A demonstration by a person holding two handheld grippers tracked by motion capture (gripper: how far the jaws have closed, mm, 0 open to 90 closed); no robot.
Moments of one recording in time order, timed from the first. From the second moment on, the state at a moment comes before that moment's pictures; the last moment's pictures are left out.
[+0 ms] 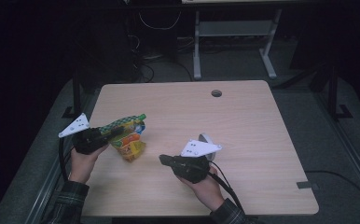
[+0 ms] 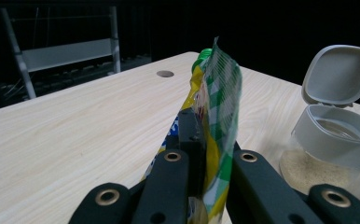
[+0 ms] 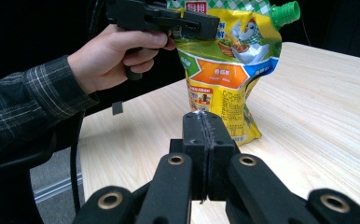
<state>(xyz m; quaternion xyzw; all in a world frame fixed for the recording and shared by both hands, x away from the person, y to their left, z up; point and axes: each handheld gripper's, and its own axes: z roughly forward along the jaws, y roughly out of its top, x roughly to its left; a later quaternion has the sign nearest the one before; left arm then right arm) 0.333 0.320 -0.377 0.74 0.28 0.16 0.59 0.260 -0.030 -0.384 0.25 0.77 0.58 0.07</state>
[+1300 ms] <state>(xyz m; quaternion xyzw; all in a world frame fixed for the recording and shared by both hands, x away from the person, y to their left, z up) 0.257 0.336 -0.416 0.77 0.34 0.14 0.52 0.266 -0.102 -0.341 0.27 0.74 0.60 0.11</state>
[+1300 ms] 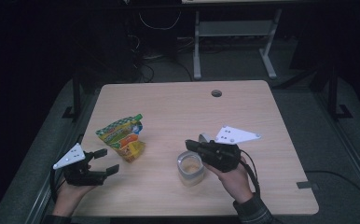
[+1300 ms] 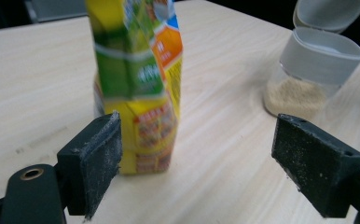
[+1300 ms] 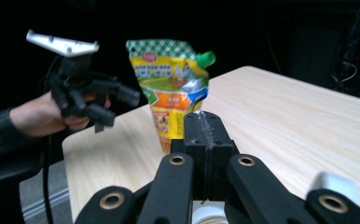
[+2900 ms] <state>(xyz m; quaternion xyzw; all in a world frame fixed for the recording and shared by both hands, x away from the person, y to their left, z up) 0.236 0.298 -0.439 0.83 0.27 0.08 0.48 0.268 -0.152 -0.412 0.32 0.73 0.58 0.14</state>
